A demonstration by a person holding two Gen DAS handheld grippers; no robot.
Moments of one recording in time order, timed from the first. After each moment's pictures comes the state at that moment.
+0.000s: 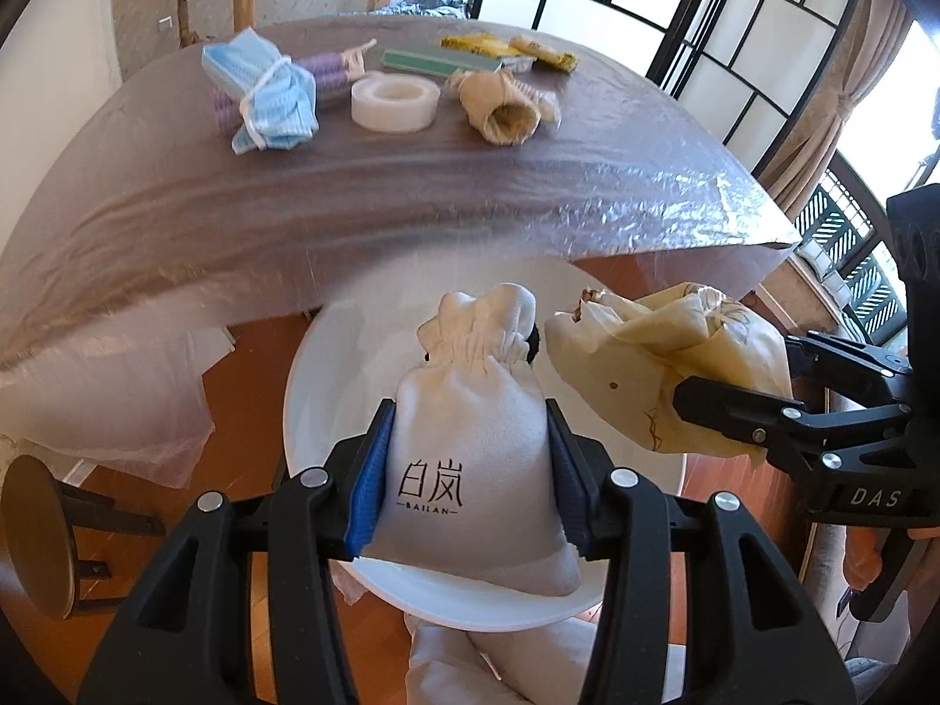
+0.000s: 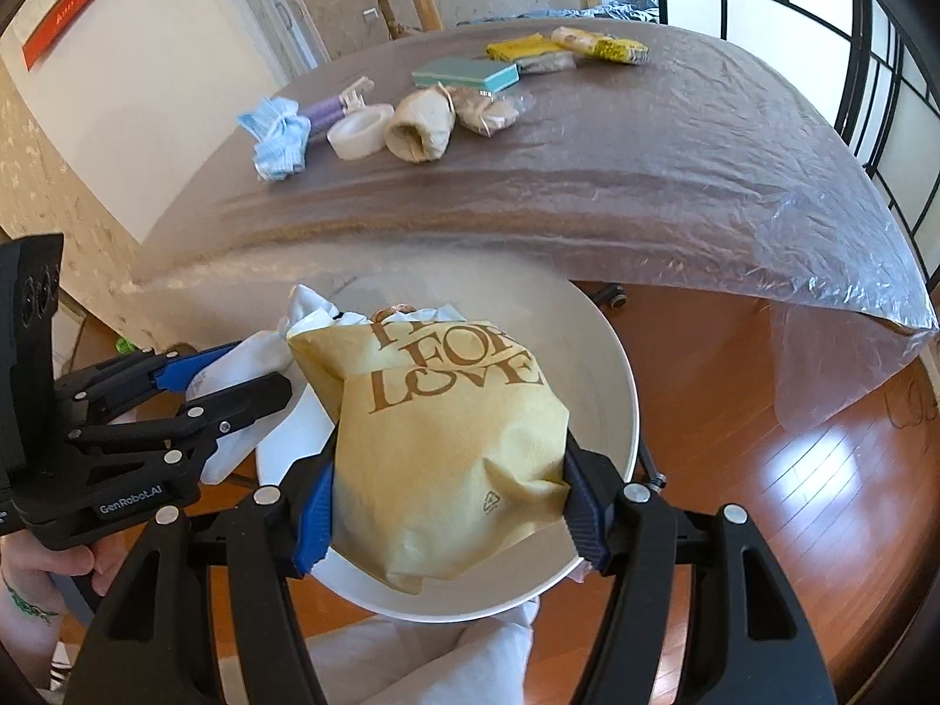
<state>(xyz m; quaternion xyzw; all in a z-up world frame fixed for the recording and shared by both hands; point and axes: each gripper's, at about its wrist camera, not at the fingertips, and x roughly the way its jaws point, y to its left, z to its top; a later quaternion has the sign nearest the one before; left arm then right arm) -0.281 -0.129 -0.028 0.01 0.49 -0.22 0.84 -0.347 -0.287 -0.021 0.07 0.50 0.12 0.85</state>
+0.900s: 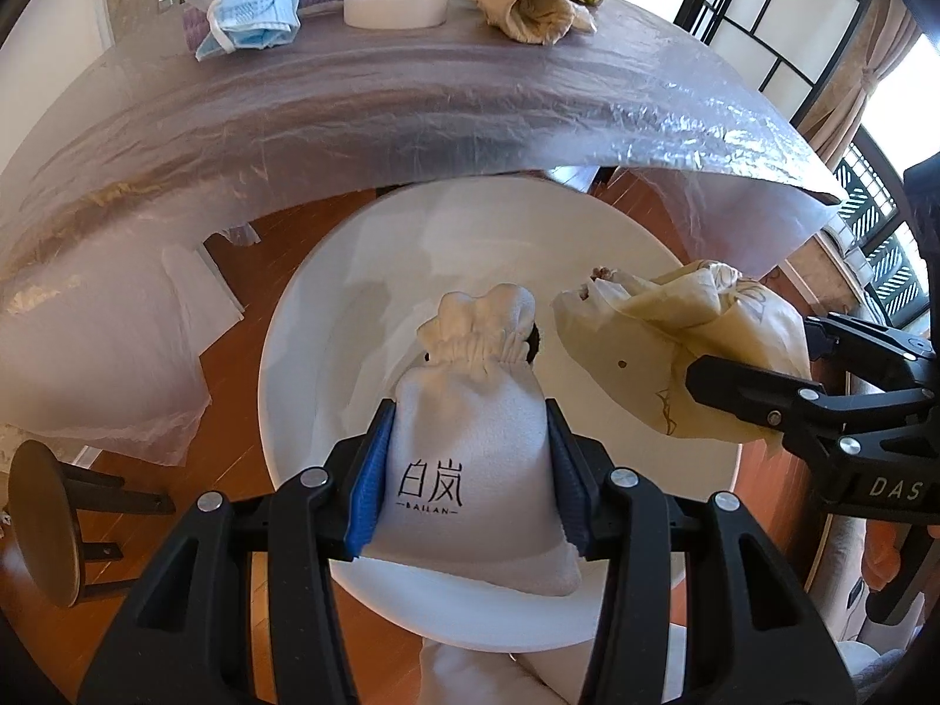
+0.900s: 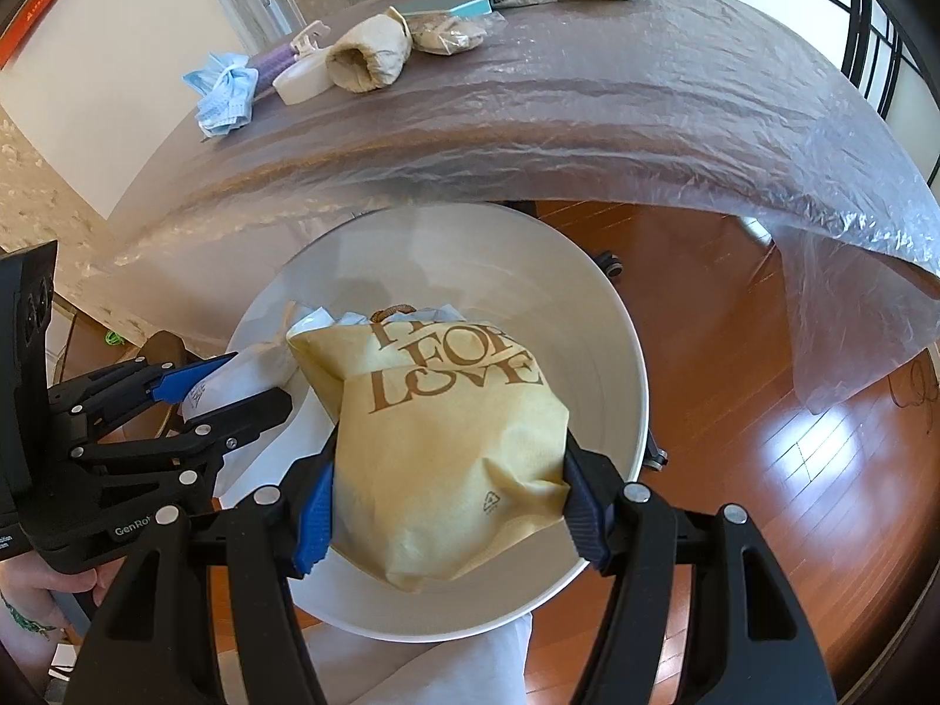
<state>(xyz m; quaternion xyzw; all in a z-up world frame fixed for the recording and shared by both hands) -0.274 -0.141 -0.072 0.04 0.53 -0.21 0.82 -0.327 -0.284 -0.058 0.08 0.53 0.11 0.84</state>
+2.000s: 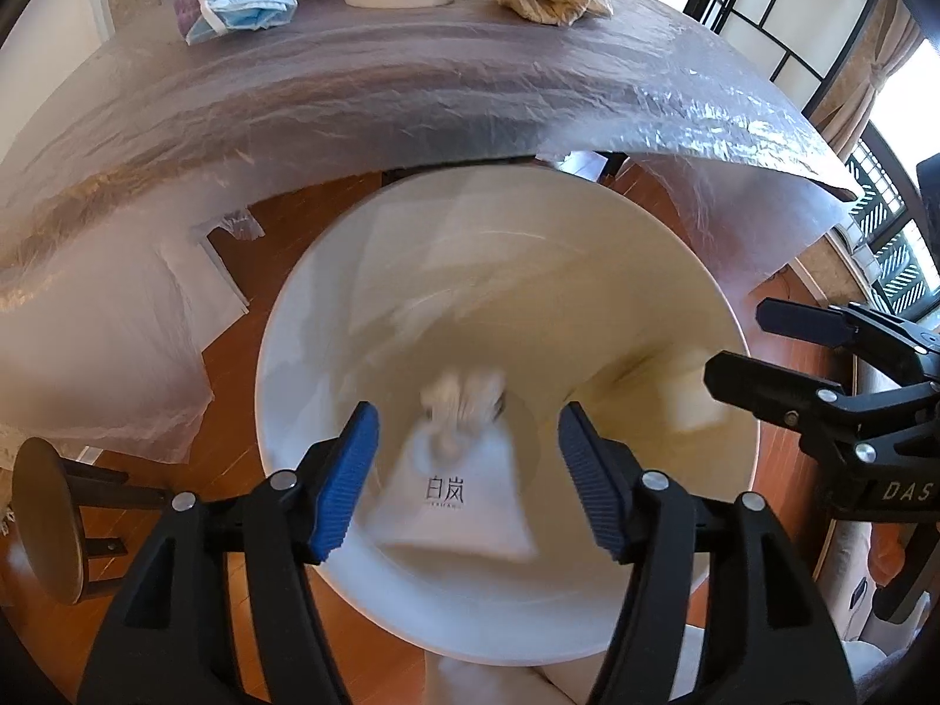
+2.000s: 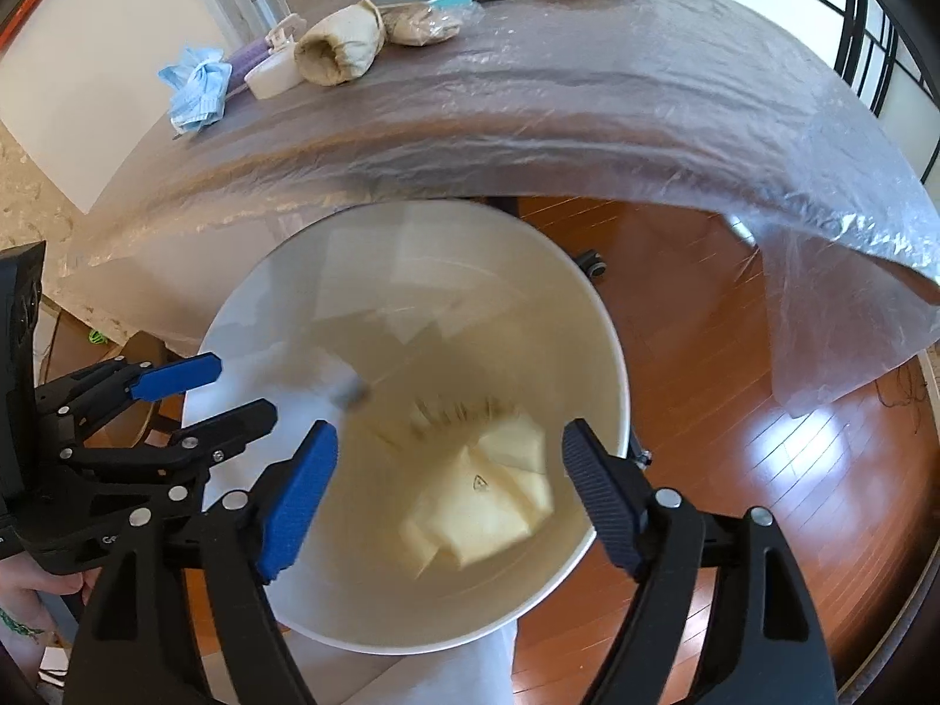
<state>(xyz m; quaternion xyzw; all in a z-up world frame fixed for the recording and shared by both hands) -0.260 -0.141 -0.078 0.04 0.54 -0.20 0.82 -0.325 -0.294 -0.064 0.06 0.53 0.09 0.84</state>
